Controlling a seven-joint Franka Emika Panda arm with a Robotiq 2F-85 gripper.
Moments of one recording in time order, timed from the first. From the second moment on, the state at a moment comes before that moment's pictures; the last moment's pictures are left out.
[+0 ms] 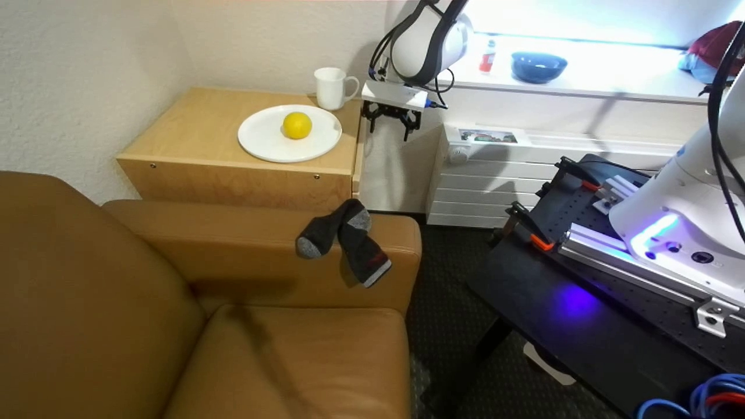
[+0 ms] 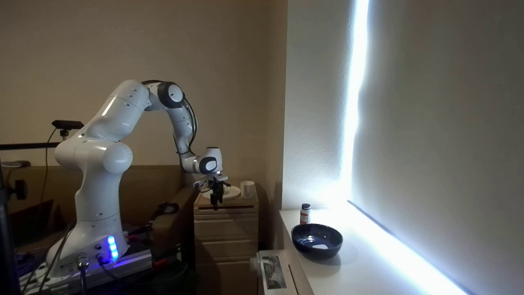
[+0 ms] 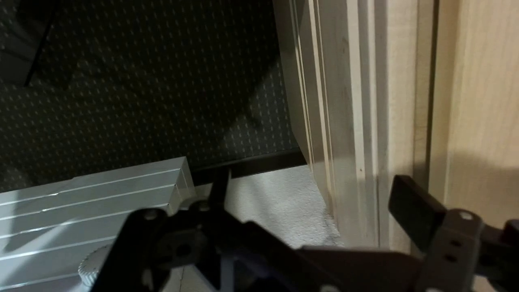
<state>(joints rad) 0.32 0.64 -0.12 -2.12 0.08 2.84 1.13</state>
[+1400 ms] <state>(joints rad) 0.38 0.80 -0.13 -2.06 0.13 3.06 0.99</state>
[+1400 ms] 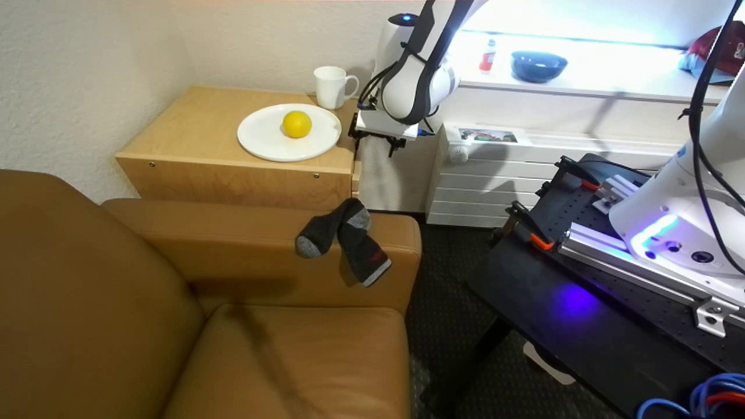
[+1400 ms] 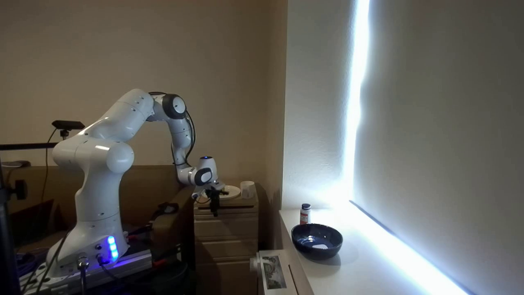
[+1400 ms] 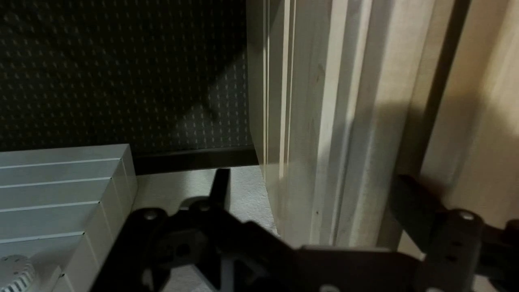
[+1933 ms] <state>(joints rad) 0.33 0.80 -0.08 -2.06 0.18 3.06 0.96</state>
